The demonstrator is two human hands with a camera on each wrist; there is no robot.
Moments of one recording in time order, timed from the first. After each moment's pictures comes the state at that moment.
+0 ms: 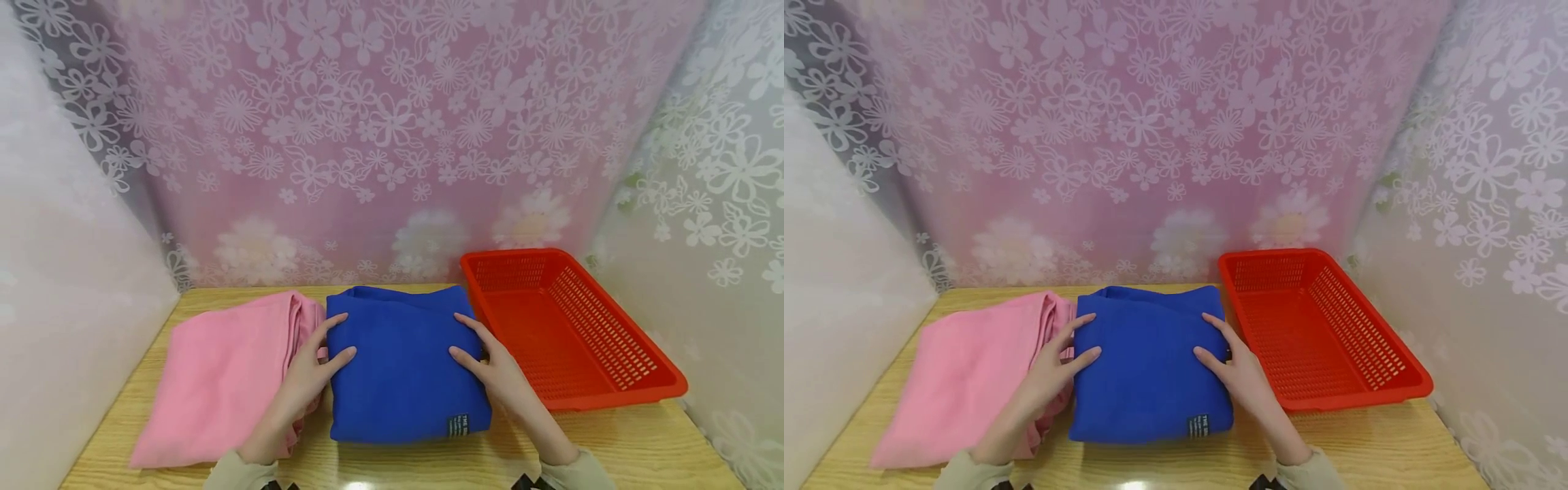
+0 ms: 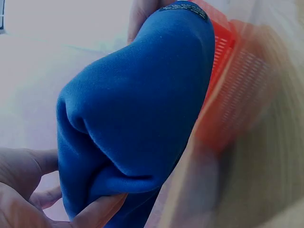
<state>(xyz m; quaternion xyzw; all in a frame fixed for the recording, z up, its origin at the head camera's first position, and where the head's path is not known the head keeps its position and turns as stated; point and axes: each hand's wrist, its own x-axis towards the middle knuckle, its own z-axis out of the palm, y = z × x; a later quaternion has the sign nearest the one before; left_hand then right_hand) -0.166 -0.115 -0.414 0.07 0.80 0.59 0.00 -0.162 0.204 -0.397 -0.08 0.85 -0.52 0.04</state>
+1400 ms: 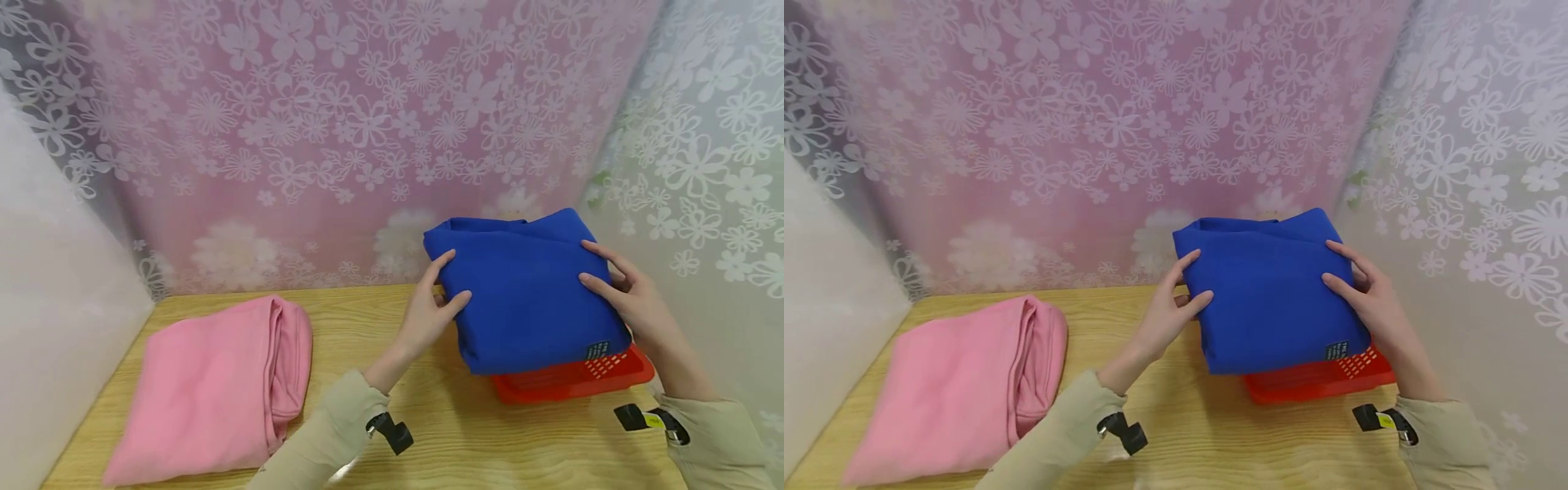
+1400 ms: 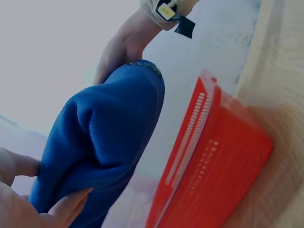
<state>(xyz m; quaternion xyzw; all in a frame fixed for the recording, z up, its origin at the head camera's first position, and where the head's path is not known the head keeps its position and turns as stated) -0.212 0.067 -0.345 0.26 0.67 0.70 0.00 -0.186 0.399 -0.304 -0.07 0.82 -0.57 -0.05</state>
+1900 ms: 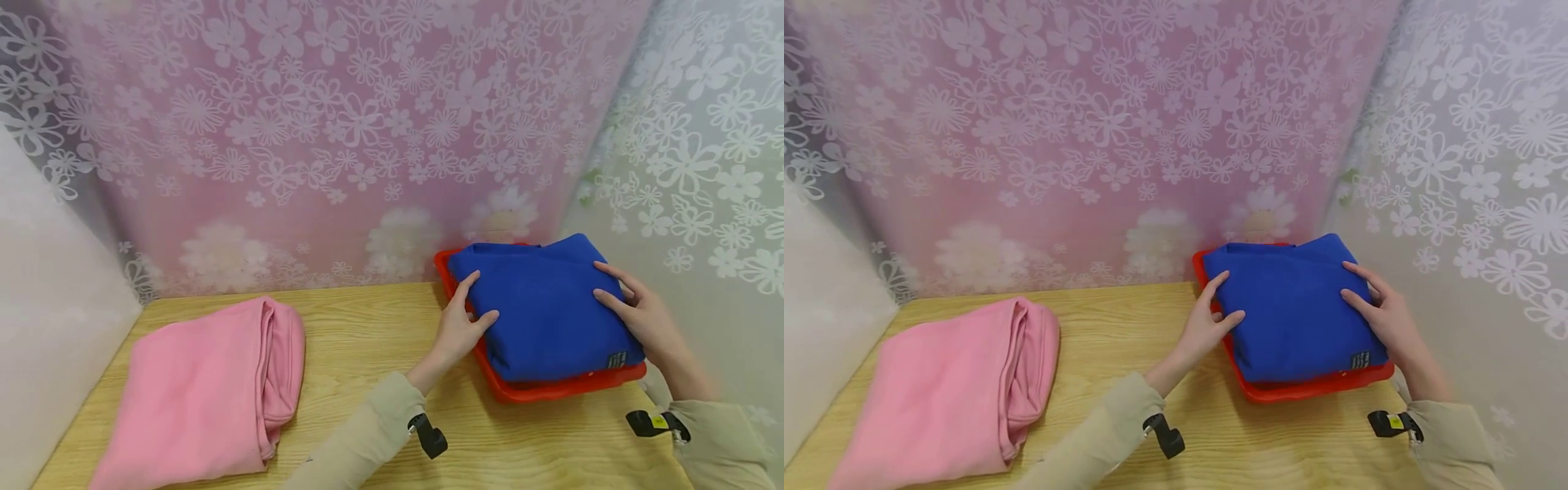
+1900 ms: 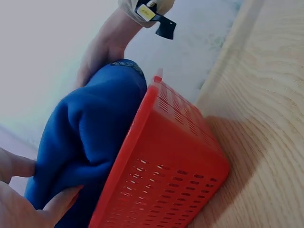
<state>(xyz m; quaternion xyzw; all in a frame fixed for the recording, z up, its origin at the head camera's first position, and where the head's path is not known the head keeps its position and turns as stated) -0.222 0.134 -0.382 0.21 0.72 0.66 0.01 -0.196 0.457 -0.344 -0.01 0.90 -0.44 -0.05</state>
